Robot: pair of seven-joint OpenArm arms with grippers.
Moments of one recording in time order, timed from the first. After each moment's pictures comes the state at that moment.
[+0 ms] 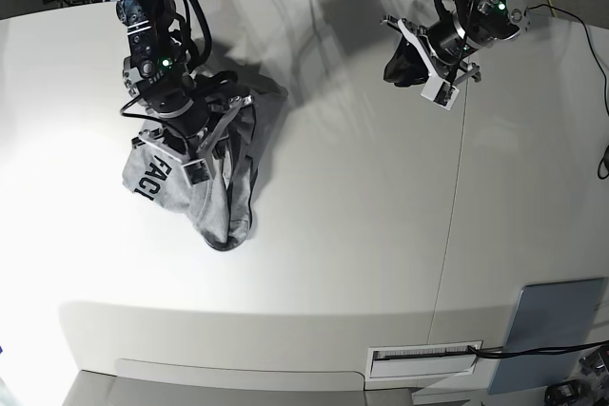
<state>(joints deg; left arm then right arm) 26.4 -9.2 -7.5 108.5 -26.4 -32.8 44.4 -8.4 13.3 -8.7 113.5 4.2 5.3 -57.0</state>
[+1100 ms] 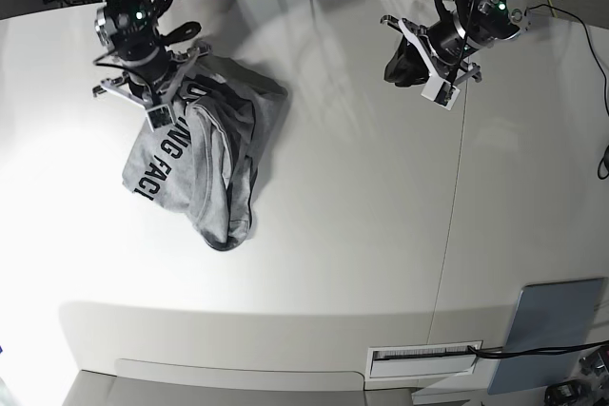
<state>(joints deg) 26.4 -9.2 -7.6 108.5 -26.4 -33.0 44.4 -22.8 18.0 -0.7 114.0 0.0 7.6 -52.7</state>
